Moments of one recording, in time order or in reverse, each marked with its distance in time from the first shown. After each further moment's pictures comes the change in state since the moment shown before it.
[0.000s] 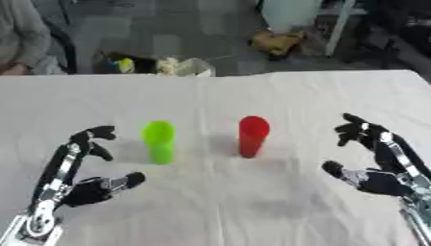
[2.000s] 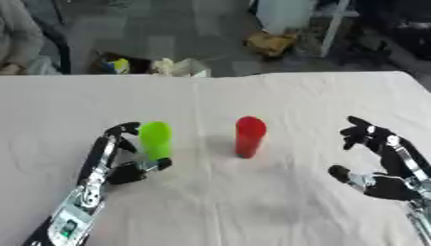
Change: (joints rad) left arm -0.226 -0.073 -0.040 0.424 -0.035 -0.069 0.118; right arm 0.000 0.001 0.007 0.000 -0.005 -0.007 0.016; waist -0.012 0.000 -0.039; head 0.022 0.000
